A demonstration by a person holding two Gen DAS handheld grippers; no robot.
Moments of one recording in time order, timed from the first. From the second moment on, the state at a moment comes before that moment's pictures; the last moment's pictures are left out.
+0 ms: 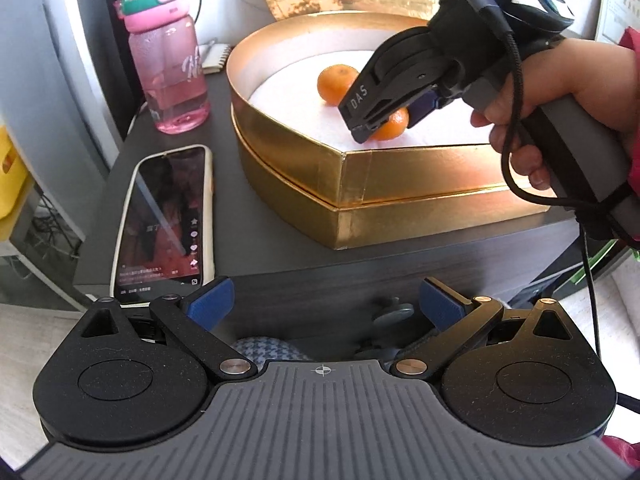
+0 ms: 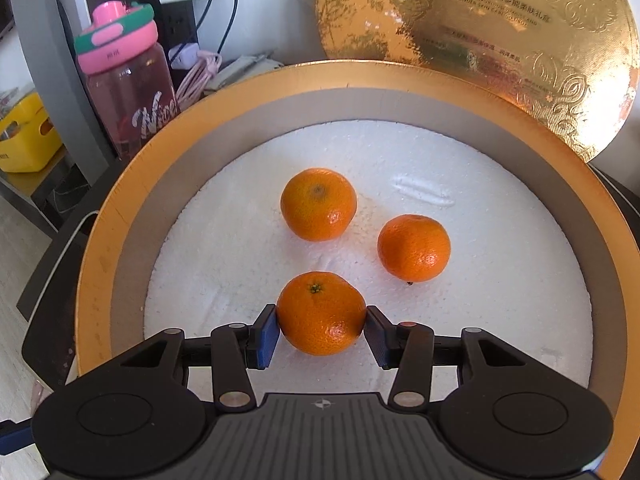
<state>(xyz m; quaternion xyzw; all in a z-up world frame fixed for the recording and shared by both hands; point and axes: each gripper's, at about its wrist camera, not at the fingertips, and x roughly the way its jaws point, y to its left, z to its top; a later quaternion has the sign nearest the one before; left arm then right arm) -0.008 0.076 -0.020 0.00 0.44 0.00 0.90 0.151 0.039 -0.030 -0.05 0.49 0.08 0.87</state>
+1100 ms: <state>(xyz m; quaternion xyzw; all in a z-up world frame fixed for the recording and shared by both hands) -0.014 0.038 -0.001 0.03 0.41 -0.02 0.91 0.029 -0.035 0.034 0.08 0.37 0.08 0.92</state>
